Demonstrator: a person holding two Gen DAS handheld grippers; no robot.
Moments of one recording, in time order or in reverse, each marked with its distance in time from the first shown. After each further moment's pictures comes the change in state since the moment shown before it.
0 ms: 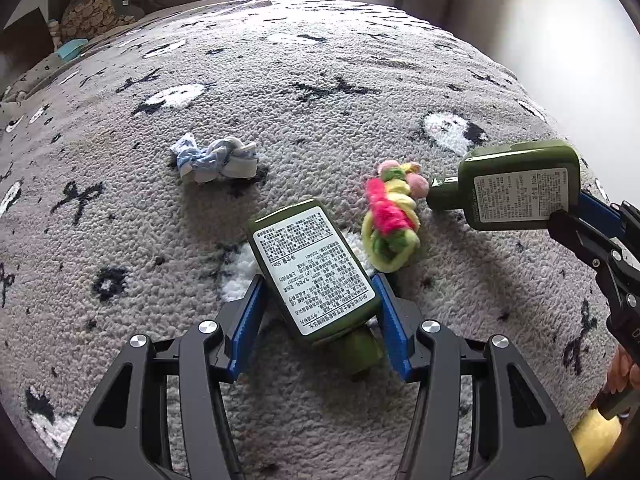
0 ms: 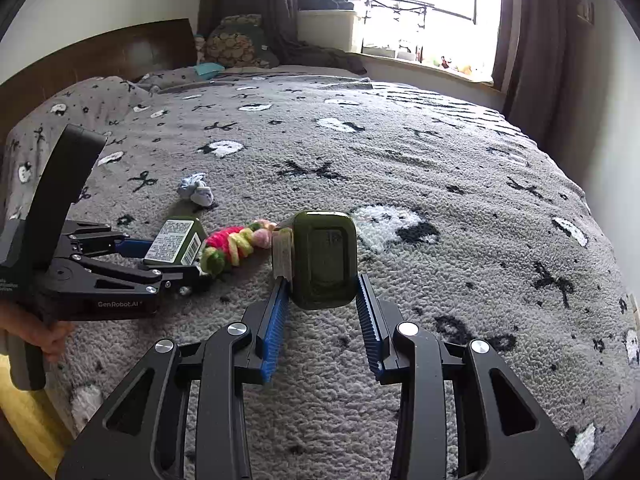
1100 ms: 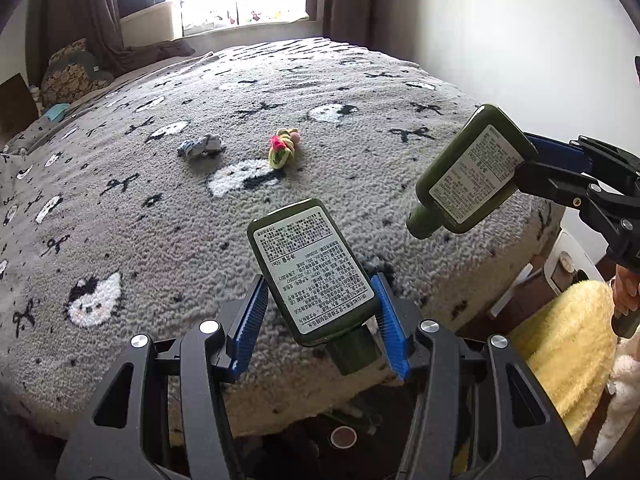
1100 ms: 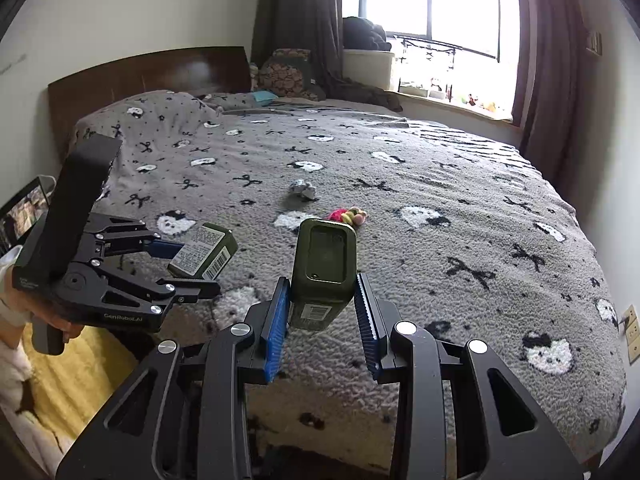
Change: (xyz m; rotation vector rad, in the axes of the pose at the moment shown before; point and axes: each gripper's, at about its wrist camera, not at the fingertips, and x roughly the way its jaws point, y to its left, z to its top) left arm -0.158 -0.050 -0.149 0.206 -0.138 -0.079; right arm -0.180 0.062 -0.079 -0.062 -0.113 0.122
